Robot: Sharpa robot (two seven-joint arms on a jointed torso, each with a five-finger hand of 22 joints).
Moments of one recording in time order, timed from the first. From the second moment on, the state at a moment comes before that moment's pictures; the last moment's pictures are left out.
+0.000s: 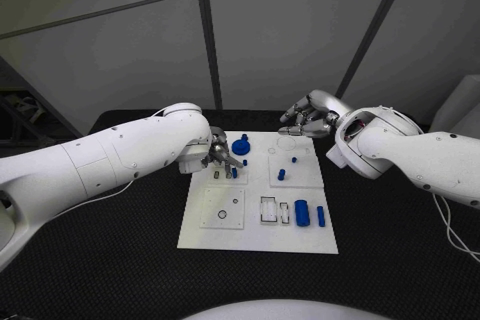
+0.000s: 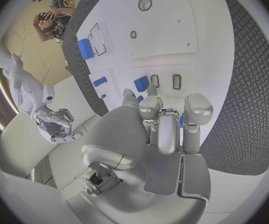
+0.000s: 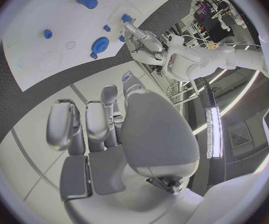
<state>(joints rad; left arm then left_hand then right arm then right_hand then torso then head) 1.32 -0.46 -0.04 1.18 -0.99 0.26 -0.64 1.29 0.15 -0.35 0.26 0.09 1.01 0.05 0.37 0.64 1.43 -0.02 0.97 1.20 1.47 -0.08 1.46 1.31 0.10 1.26 0.03 1.27 0.99 1.24 -0.85 0.06 1.59 -1.15 -0.38 -0.24 1.43 -0.14 0.07 0.28 0.17 1.00 0.11 0.07 0.17 1.24 0.02 0.77 0.93 1.47 -0.05 1.20 1.12 0.06 1.41 0.06 1.32 1.31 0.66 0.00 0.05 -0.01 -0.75</state>
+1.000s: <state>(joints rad) 1.31 -0.44 -0.04 1.15 -0.99 0.29 -0.63 1.34 0.16 -0.32 0.22 0.09 1.01 0.05 0.36 0.67 1.43 -0.02 0.95 1.22 1.47 -0.08 1.46 1.31 0.10 1.25 0.03 1.27 0.99 1.24 -0.85 0.06 1.59 -1.16 -0.37 -0.24 1.43 -0.15 0.07 0.28 0.17 1.00 0.11 0.07 0.17 1.24 0.02 0.77 0.92 1.47 -0.05 1.20 1.12 0.06 1.41 0.06 1.32 1.31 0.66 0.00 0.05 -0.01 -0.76</state>
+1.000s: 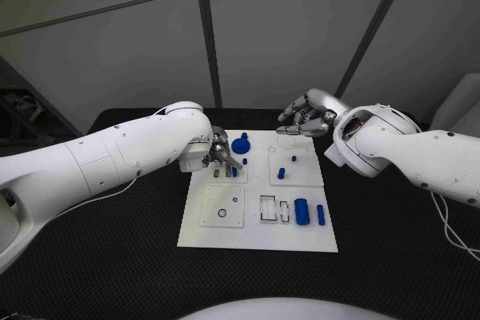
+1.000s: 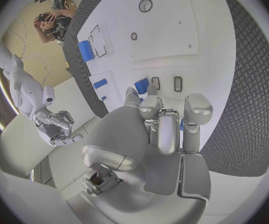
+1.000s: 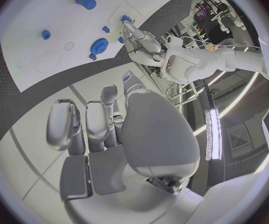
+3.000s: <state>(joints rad) 1.31 -0.52 -0.04 1.24 -0.97 0.22 -0.59 1.21 0.00 0.32 0.07 0.40 1.02 0.06 0.28 0.81 1.46 -0.02 0.82 1.28 1.47 -0.07 1.48 1.31 0.10 1.24 0.04 1.28 1.07 1.24 -0.86 0.06 1.59 -1.17 -0.37 -0.24 1.43 -0.15 0.07 0.28 0.17 1.00 0.11 0.07 0.17 1.24 0.02 0.77 0.93 1.47 -0.05 1.20 1.12 0.06 1.41 0.06 1.32 1.31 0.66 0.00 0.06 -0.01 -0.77</state>
